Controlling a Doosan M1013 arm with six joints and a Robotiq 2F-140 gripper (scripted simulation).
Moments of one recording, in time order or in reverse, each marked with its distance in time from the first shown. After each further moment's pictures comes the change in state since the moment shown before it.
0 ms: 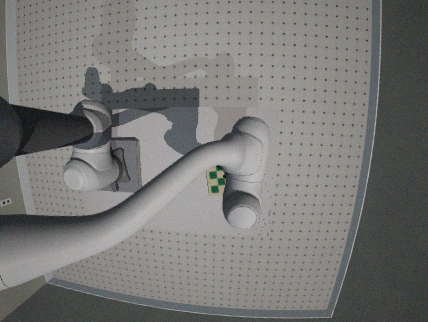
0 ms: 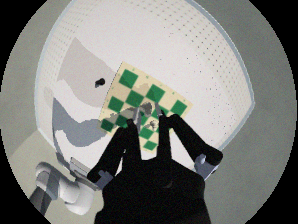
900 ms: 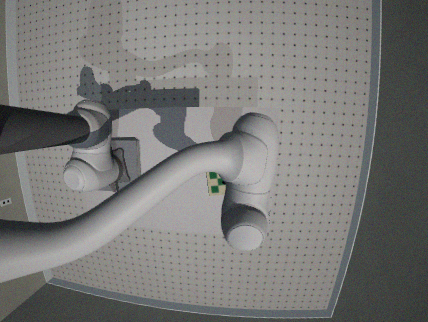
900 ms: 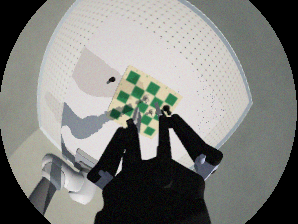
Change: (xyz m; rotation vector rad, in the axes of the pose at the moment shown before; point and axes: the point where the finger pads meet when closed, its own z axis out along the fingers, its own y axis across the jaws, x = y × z) arm 0.000 0.000 -0.085 0.000 0.000 0.000
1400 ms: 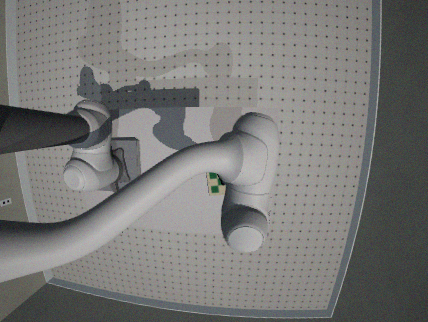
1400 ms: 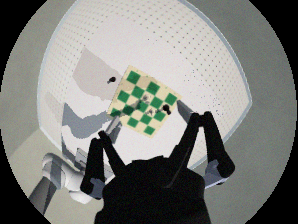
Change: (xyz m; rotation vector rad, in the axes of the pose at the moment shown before) arm 0.000 0.000 -0.005 0.000 0.000 0.000
